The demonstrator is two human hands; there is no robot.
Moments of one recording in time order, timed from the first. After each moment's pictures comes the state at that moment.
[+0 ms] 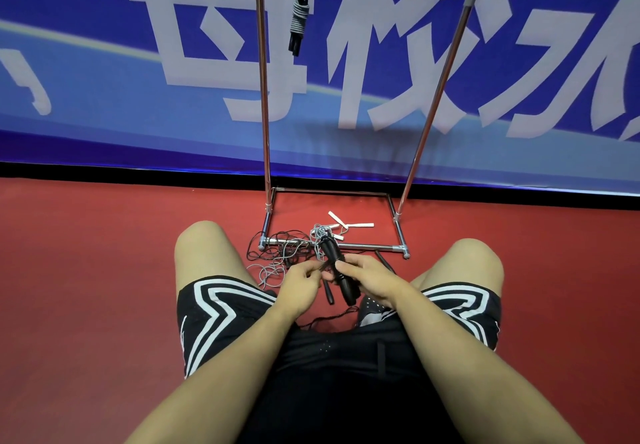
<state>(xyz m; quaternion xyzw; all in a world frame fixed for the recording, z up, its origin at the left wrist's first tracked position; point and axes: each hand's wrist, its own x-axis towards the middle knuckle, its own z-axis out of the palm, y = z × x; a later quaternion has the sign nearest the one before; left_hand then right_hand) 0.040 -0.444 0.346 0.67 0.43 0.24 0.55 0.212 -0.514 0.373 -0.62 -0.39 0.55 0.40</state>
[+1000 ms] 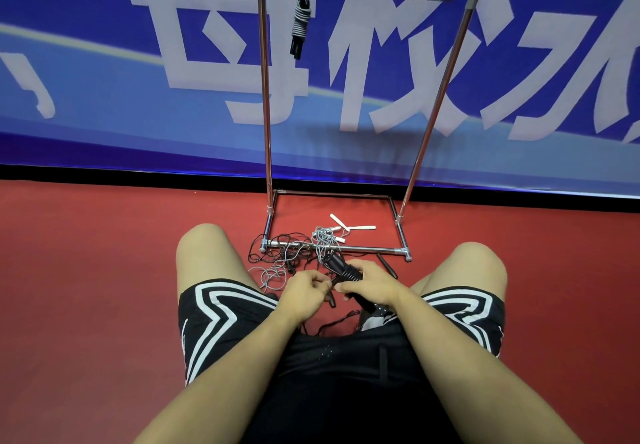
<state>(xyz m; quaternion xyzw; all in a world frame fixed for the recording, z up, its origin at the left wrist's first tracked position) 0.043 -0.444 0.338 0.72 0.46 0.17 0.49 0.219 -0.515 0.372 -0.69 -0.49 0.44 0.30</state>
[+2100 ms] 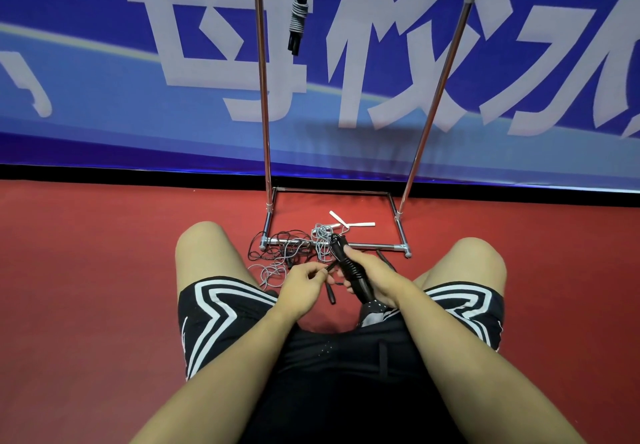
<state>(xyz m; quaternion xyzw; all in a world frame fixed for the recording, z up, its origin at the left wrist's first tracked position) 0.041 -0.441 0.341 0.70 0.41 0.24 0.54 0.212 -0.511 0.374 -0.62 -0.30 0.57 0.45</state>
